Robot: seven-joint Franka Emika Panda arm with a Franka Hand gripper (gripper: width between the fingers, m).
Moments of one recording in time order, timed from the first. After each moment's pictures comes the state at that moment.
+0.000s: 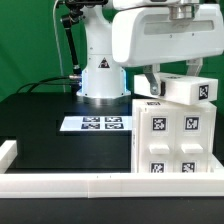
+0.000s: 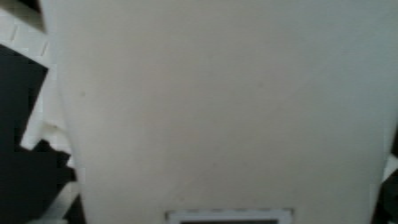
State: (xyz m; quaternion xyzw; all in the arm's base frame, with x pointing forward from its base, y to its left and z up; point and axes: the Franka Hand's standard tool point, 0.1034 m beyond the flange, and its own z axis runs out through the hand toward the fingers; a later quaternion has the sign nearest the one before) arm 0.621 0.078 0.152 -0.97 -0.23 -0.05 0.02
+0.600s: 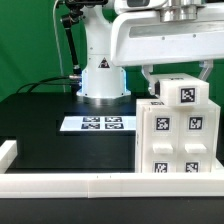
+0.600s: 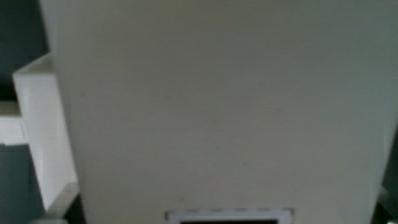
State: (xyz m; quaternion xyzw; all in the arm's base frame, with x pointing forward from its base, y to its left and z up) arm 0.621 0.082 0.150 -1.00 0.04 -0.05 0.04
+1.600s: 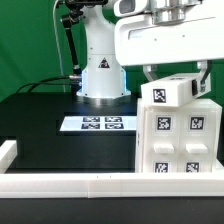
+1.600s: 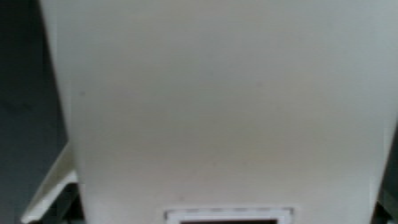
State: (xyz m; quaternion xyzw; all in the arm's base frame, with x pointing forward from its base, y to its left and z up) arm 0.620 0.081 0.150 -0.91 0.40 -0.04 0.07
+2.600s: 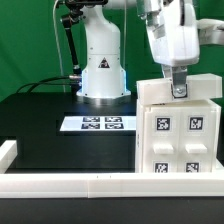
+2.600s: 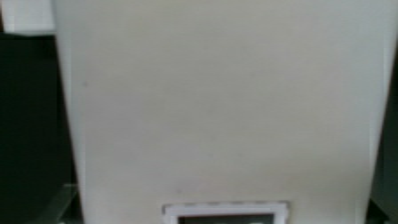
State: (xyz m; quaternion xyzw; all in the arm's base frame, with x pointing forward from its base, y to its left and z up) arm 0.618 0.080 0.149 -0.65 0.75 0.01 0.09
